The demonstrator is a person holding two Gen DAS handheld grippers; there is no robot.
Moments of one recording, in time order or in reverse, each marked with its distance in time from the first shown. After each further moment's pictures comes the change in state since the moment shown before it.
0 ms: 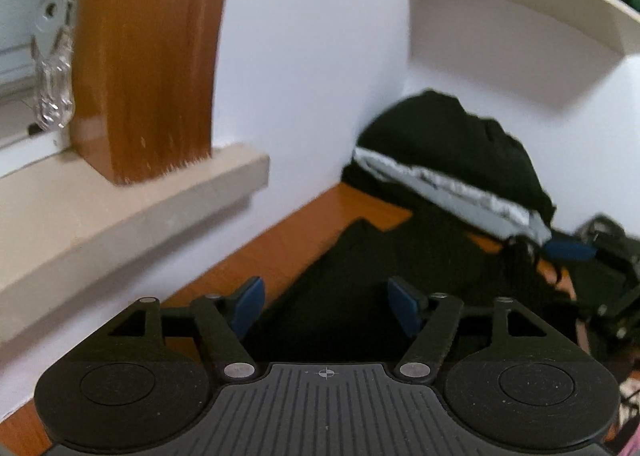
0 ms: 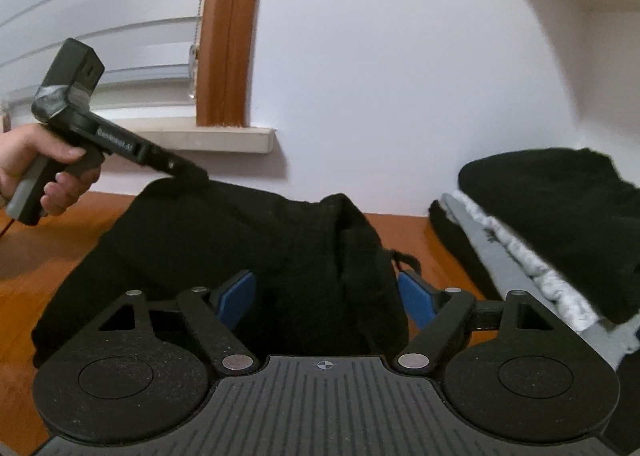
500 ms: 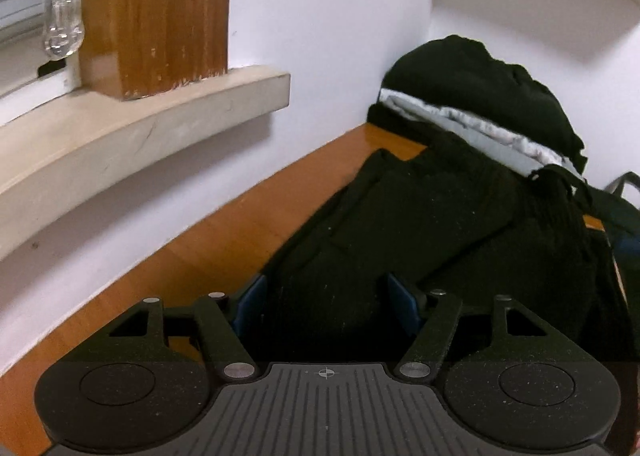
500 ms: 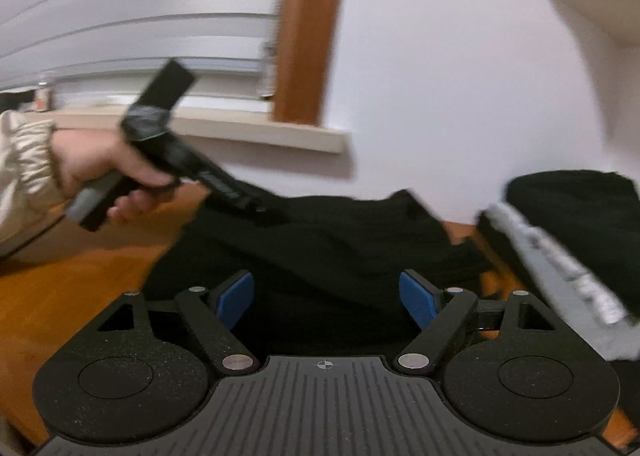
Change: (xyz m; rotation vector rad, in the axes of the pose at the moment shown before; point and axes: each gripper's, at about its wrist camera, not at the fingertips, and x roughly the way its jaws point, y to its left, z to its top) left arm 0.010 0.000 -0.027 0.006 0.126 0.090; right arm -0.031 0.075 -0.009 -0.061 0.015 0.128
